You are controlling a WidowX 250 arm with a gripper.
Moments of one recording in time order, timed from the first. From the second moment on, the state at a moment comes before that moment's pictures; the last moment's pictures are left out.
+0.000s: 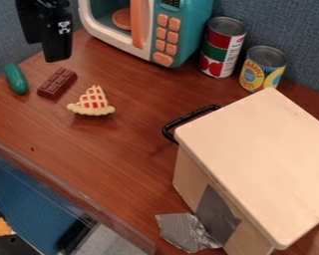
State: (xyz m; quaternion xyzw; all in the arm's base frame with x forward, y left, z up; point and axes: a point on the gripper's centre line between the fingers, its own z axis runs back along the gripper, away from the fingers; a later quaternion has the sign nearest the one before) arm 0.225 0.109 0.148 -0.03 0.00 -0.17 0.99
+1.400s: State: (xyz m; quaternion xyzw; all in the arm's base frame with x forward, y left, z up) arm 0.277 -0.003 0.071 -0.07 -0.04 -0.31 0.95
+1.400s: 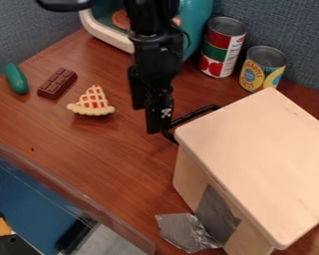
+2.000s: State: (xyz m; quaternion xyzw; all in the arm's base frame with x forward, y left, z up) arm 0.324 -0.025 0.058 -0.11 -0.07 -0.29 0.95
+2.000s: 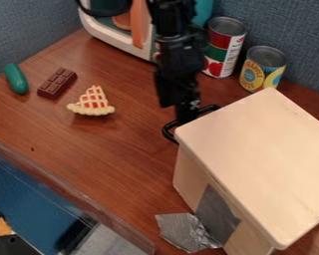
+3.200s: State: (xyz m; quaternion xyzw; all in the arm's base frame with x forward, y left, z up) arm 0.344 -0.034 0.020 -0.07 0.00 -0.27 0.96
